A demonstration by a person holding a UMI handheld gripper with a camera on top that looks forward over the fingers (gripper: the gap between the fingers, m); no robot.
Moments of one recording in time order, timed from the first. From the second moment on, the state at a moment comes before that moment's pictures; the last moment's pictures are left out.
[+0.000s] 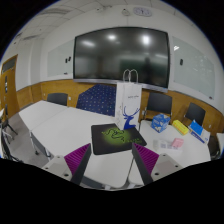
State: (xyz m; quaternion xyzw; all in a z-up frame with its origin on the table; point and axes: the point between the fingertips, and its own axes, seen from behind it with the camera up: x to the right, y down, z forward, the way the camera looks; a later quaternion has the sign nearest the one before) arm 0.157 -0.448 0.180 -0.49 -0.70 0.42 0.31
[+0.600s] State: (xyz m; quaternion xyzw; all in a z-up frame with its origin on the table) arm 0.093 -0.247 0.134 -0.59 -0.60 0.36 0.41
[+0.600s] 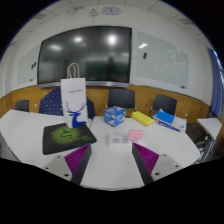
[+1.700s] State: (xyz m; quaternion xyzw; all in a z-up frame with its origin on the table) arm -0.118 -0.132 0.029 -0.59 -0.57 0.40 0.40
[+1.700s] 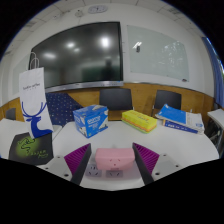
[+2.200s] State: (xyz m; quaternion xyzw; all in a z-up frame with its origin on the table) arm -0.137 -0.048 0.196 -0.62 -0.50 0.44 0.41
